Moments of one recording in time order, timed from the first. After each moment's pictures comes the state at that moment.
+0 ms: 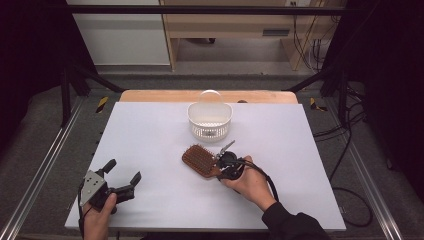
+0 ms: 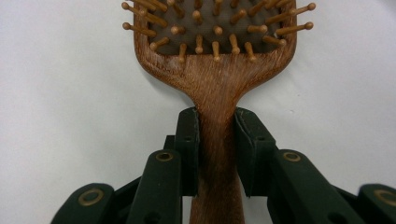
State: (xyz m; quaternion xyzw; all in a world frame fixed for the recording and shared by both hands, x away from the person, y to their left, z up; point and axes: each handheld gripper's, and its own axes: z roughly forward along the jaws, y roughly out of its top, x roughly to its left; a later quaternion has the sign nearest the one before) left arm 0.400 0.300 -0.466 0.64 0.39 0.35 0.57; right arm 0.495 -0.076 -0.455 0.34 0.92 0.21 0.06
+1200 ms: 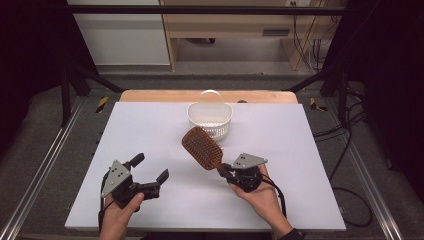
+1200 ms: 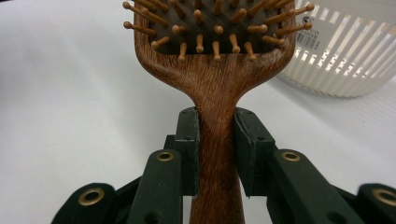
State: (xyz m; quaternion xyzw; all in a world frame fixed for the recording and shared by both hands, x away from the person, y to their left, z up) left arm 0.398 0.224 -0.417 0.66 0.36 0.28 0.60; right arm 0.449 -0.116 -0.446 0.29 0.82 0.46 0.17
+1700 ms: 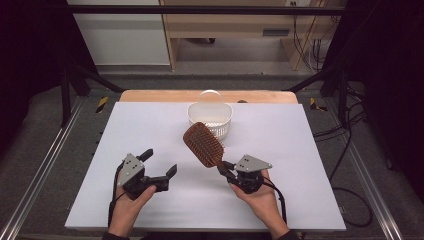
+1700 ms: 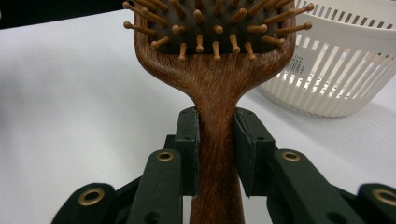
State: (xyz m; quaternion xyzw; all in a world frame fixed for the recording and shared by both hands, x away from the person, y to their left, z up) left arm 0.421 0.204 -0.418 0.68 0.35 0.27 0.58; right arm 0.444 -0.119 -0.448 0.28 0.79 0.50 0.20
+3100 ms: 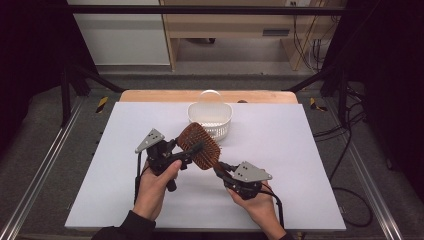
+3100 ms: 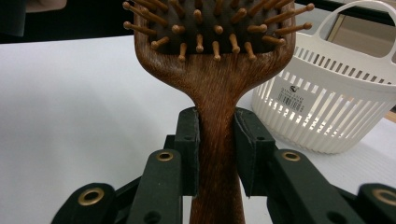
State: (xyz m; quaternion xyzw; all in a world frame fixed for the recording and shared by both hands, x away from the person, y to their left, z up) left arm 0.457 0.145 -0.375 0.64 0.40 0.10 0.65; right arm 0.425 -0.110 -0.443 0.24 0.77 0.53 0.25
